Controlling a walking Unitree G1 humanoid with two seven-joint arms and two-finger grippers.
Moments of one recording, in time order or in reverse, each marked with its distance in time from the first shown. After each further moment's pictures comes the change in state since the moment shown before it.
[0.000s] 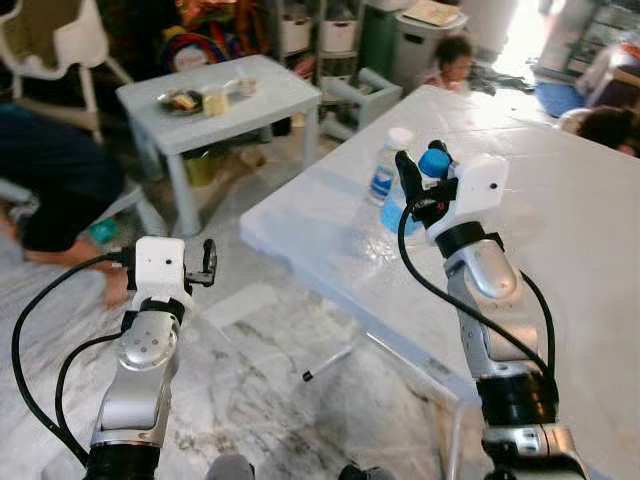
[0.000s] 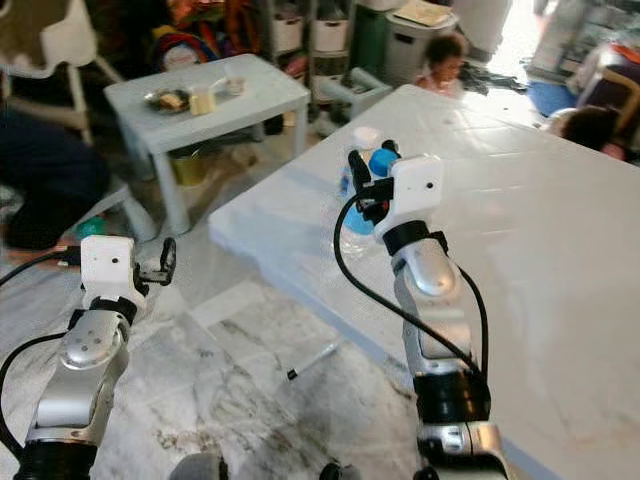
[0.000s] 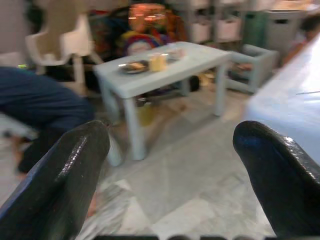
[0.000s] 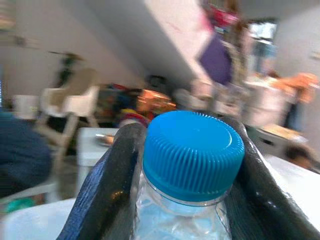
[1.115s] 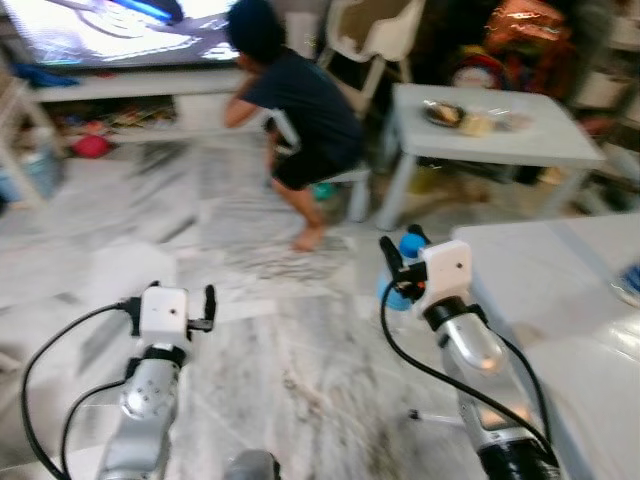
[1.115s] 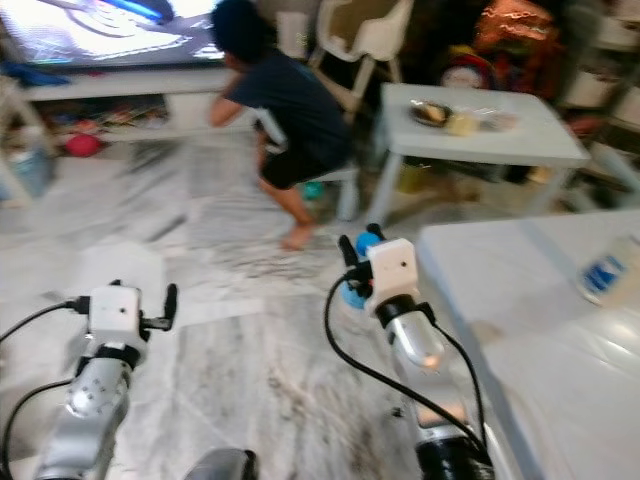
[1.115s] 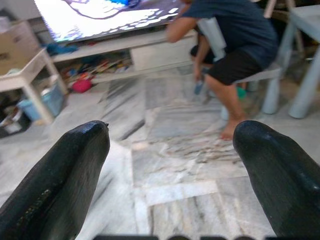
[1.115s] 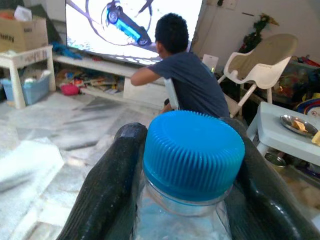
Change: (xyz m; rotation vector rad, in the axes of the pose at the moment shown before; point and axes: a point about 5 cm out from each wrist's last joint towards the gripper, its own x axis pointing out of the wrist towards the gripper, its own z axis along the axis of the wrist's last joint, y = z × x) left arm -0.034 -0.005 -0.053 0.026 0.071 -0.035; right arm -0.067 0.002 -0.073 -0.059 0.277 -0.033
